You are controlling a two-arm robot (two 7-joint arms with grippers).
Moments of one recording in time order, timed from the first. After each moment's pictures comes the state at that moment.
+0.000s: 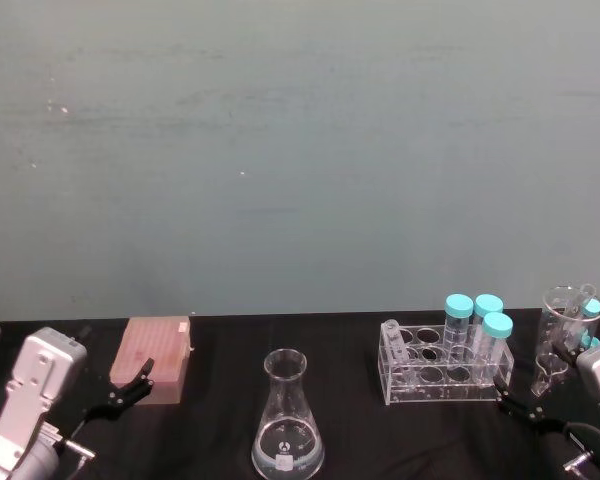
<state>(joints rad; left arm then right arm) -0.20 0.60 0.45 -1.41 -0.25 -0.12 0.03 0.20 0.60 -0.45 -1.41 0.25 -0.12 -0.03</state>
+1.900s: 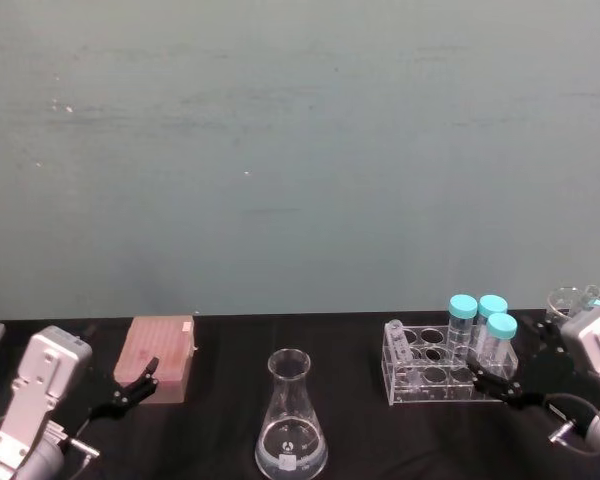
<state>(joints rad) -0.20 0.60 0.45 -1.41 -0.25 -0.12 0.03 0.31 0.57 -0.45 -1.34 0.24 -0.14 0.18</state>
